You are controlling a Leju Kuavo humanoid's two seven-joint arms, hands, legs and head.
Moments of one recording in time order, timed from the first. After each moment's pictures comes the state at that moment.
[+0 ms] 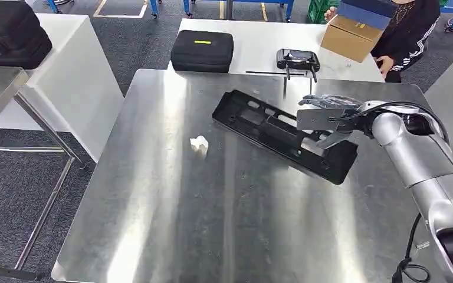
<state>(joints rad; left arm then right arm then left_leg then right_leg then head) -0.08 -0.05 0.89 -0.21 -0.93 0.10 -0.28 -1.04 -0.38 0.75 -0.97 0.53 0.60 -0.19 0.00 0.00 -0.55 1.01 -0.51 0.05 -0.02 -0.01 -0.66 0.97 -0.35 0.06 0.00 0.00</state>
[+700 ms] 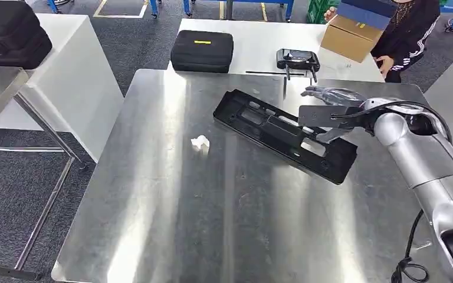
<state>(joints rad) -0.08 -0.05 0.88 -0.21 -0.93 0.10 -0.28 -1.04 -0.40 0.77 -1.00 0.49 0.47 -0.18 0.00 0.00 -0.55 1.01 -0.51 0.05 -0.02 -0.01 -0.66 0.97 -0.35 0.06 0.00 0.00</state>
